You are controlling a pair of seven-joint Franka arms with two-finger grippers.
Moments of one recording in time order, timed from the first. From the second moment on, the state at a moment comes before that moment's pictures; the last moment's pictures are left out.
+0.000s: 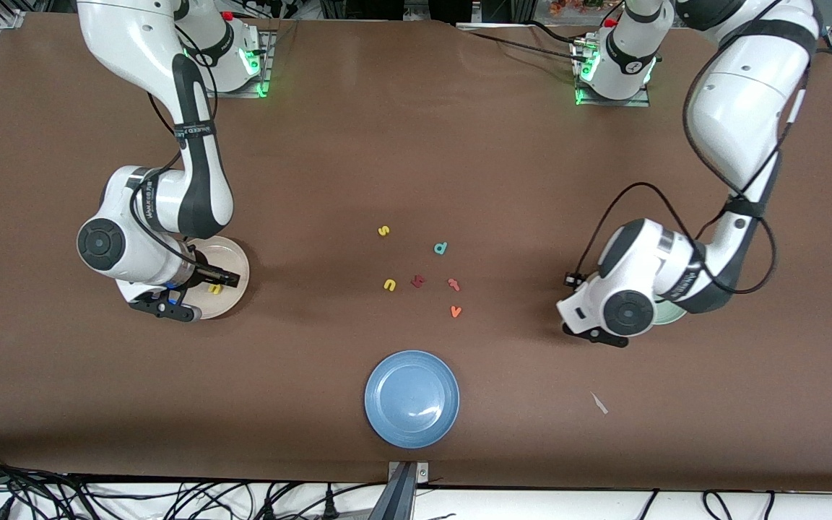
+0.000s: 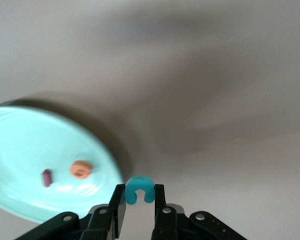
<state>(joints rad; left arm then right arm) 0.13 0.83 -0.50 -1.38 0.41 1.62 -0.17 0.73 0.60 -0.66 -1.75 0.44 2.07 0.15</state>
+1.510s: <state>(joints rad) 0.39 0.65 -0.50 -1.86 0.44 2.03 0.15 0.19 0.35 -0.14 -1.60 0.09 1.84 0.27</state>
